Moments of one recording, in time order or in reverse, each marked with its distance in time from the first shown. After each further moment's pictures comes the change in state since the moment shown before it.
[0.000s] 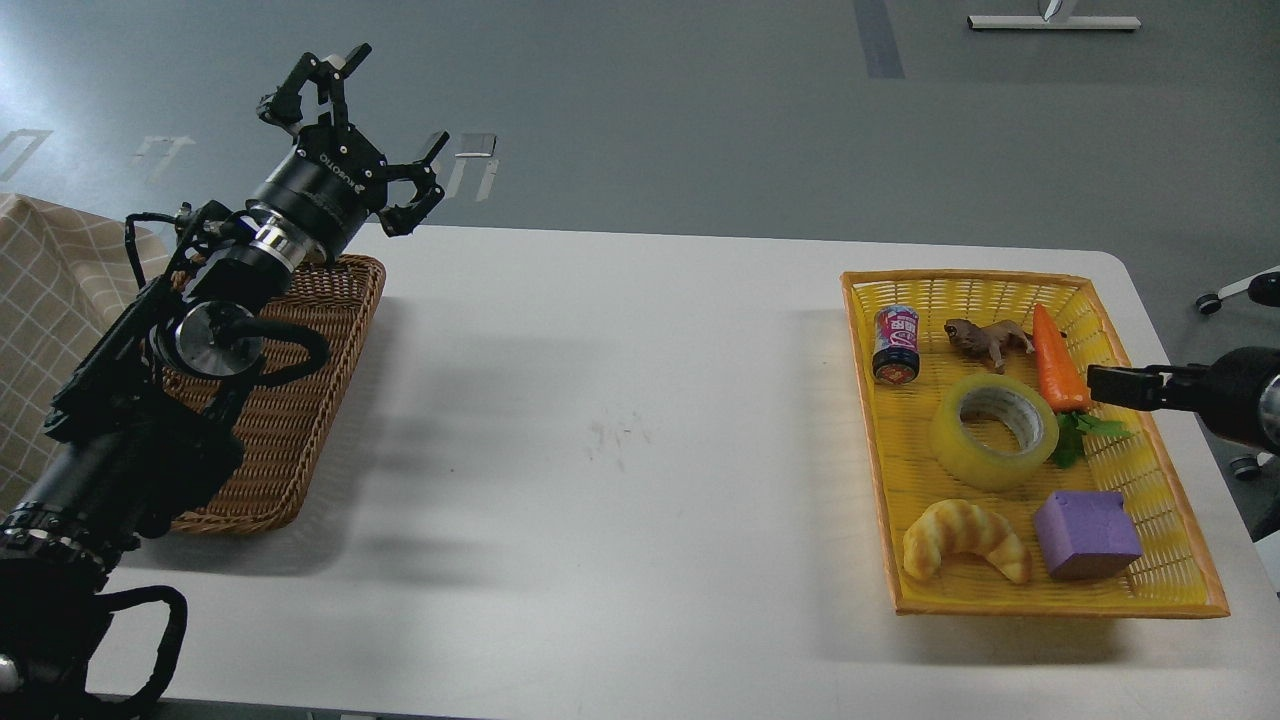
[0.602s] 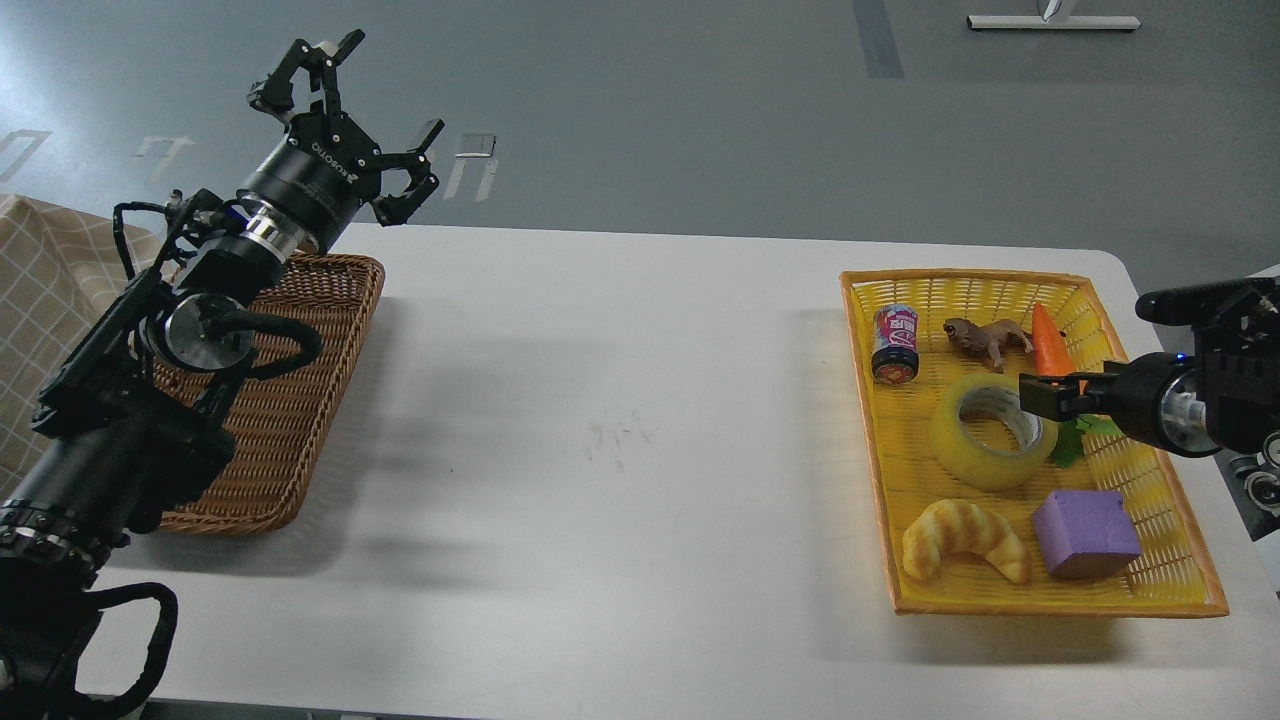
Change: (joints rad) left arm -0.003 0.021 -0.001 -0.024 -0.001 0.000 -0.001; right arm 0.005 0.141 -0.027 -0.049 -0.139 0.000 -0.003
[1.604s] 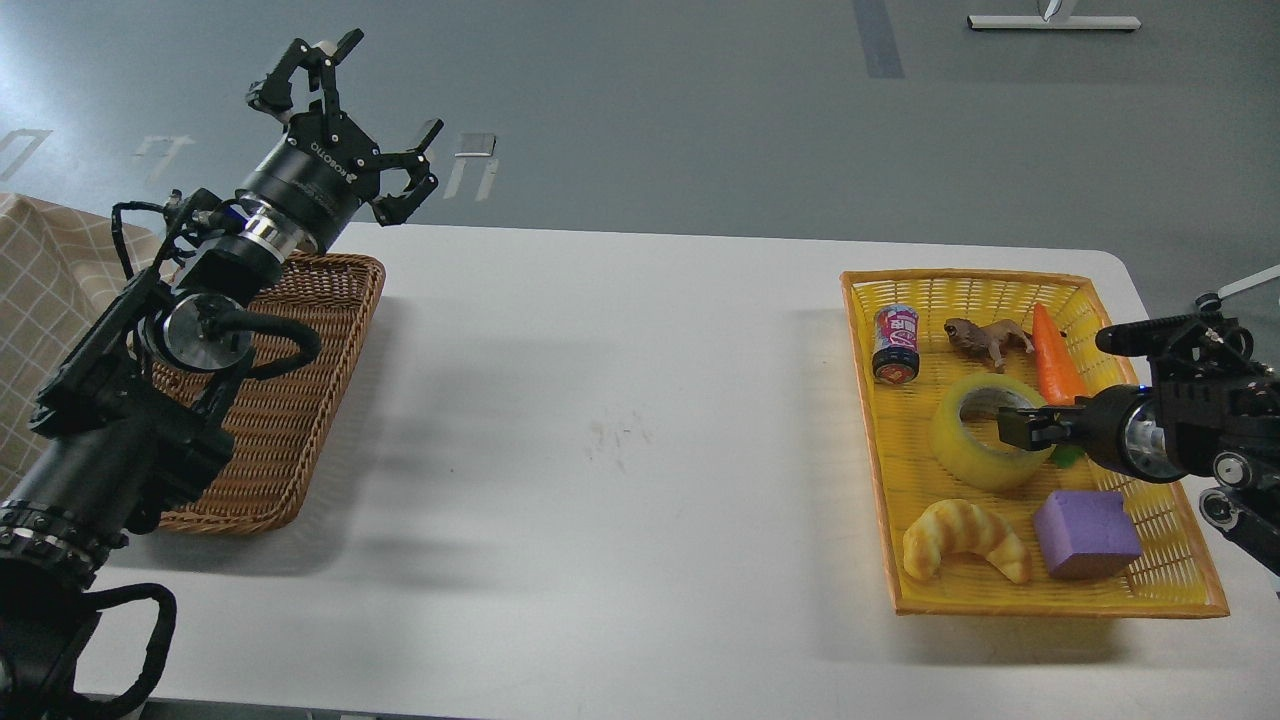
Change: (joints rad) left arm 0.001 0.001 0.000 -0.013 0.000 0.000 0.000; right arm 0.000 0.083 -0.055 -0.094 -0.004 0.000 0.000
